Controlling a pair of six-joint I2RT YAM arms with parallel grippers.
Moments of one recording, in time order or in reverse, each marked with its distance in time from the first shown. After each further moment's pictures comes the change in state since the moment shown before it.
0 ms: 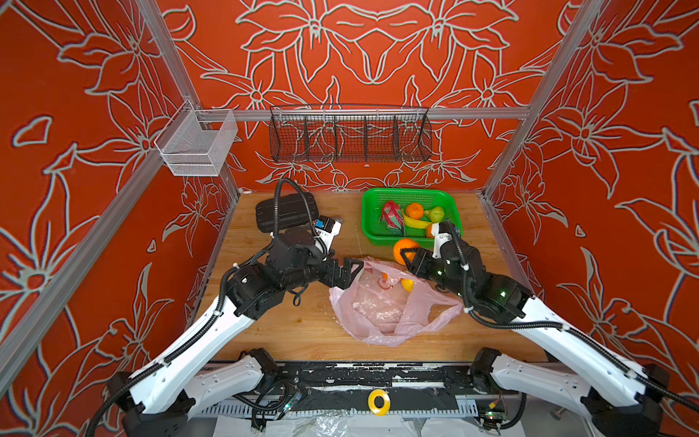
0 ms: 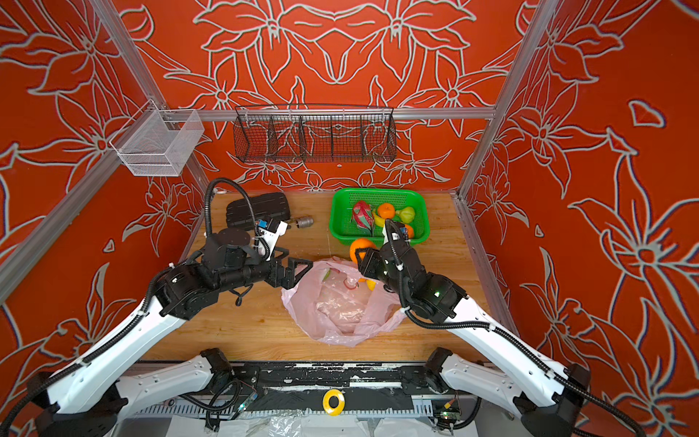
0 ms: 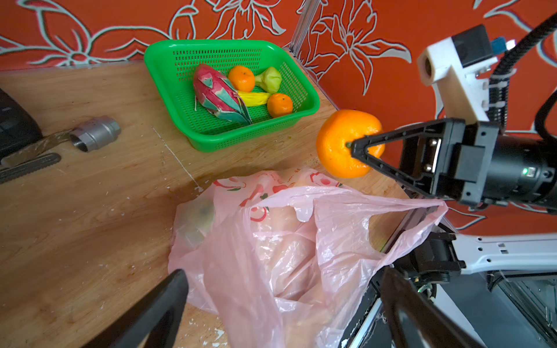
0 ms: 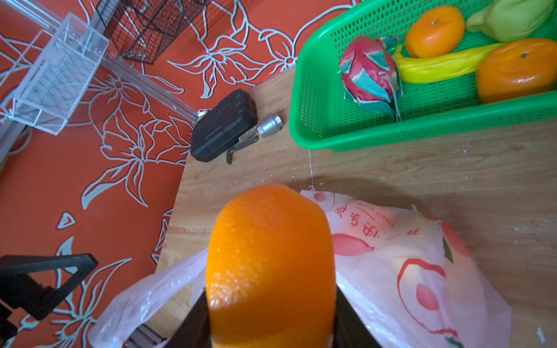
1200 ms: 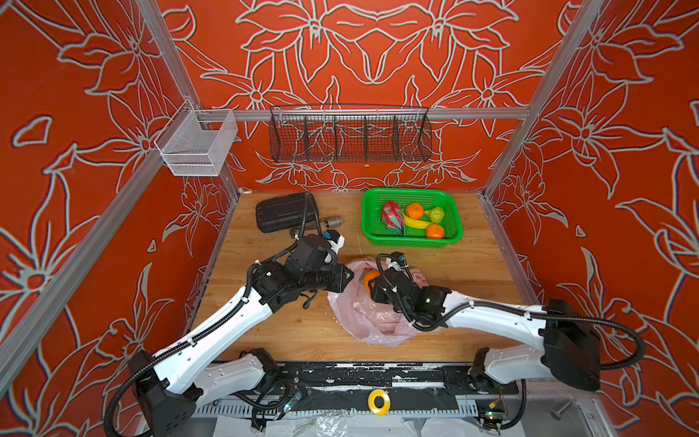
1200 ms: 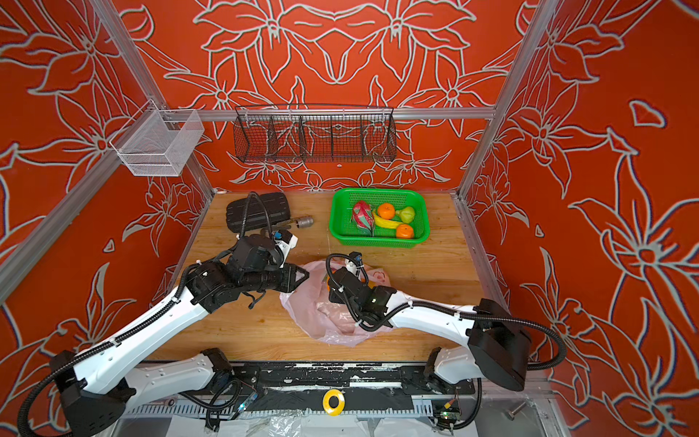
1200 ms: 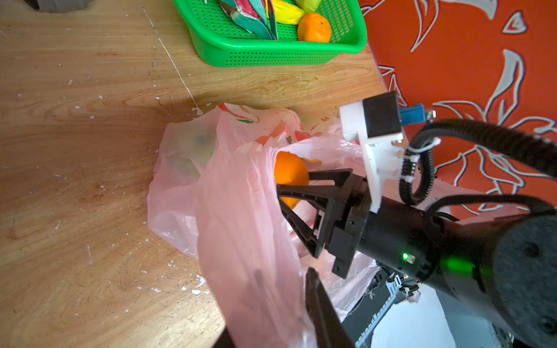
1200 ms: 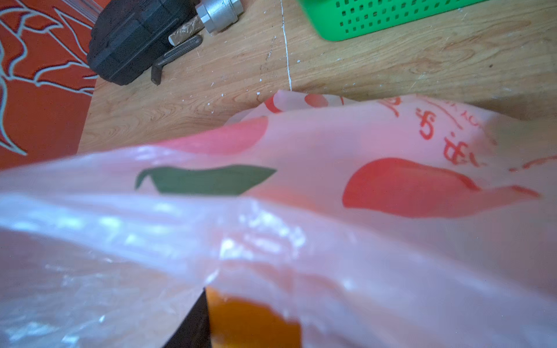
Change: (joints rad) left arm 0.000 0.062 -0.123 -0.045 0.031 -0.194; right arm 0.272 0.389 -0.207 0.298 0.158 0.131
